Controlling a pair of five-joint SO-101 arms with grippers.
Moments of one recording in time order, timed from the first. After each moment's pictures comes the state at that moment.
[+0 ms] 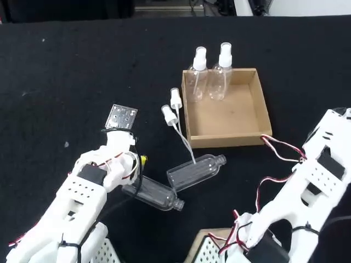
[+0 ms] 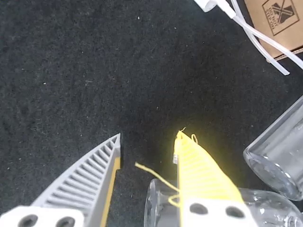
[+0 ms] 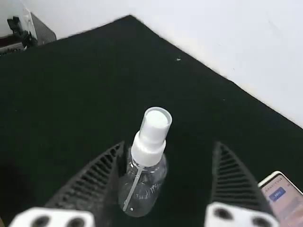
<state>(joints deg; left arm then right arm) 14.7 -48.2 72.7 38.2 2.9 44.8 -30.9 51.8 12.4 8.1</state>
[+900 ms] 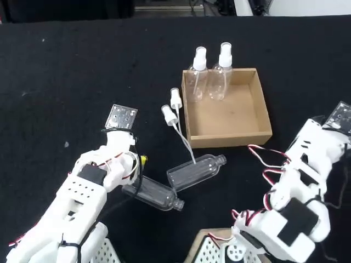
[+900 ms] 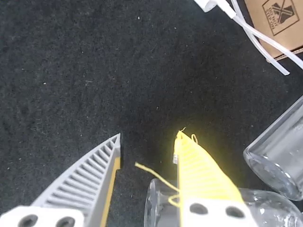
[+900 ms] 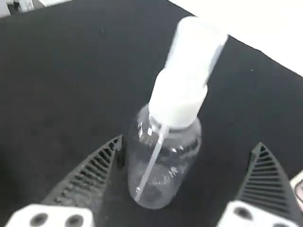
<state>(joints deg) 14.7 -48.2 72.7 38.2 2.9 42.5 -5.7 61.8 -24.7 4.7</state>
